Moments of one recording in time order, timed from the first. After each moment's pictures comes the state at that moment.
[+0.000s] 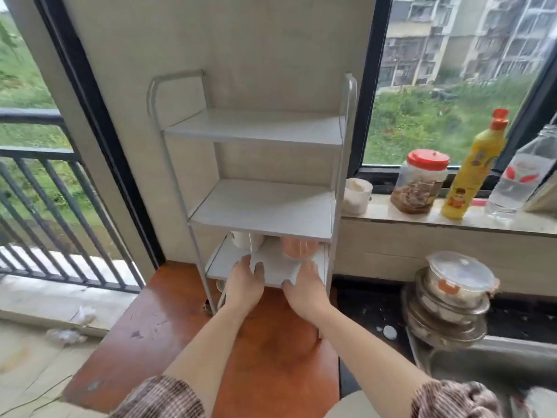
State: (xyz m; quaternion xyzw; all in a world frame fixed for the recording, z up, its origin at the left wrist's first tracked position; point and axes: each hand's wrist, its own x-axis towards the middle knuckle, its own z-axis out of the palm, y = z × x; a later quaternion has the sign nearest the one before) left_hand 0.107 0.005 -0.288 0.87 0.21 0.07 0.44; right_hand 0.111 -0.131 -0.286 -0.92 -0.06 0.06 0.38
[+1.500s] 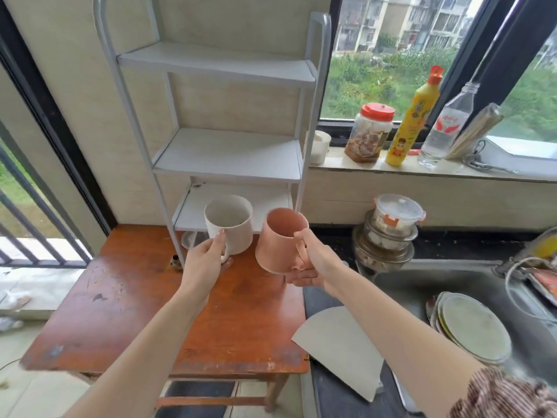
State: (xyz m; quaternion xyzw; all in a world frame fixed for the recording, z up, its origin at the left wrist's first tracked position) left_hand 0.018 0.021 -0.299 0.68 0.16 0.05 0.71; right_hand 0.026 -0.190 -0.258 -0.74 0.20 0.20 0.61
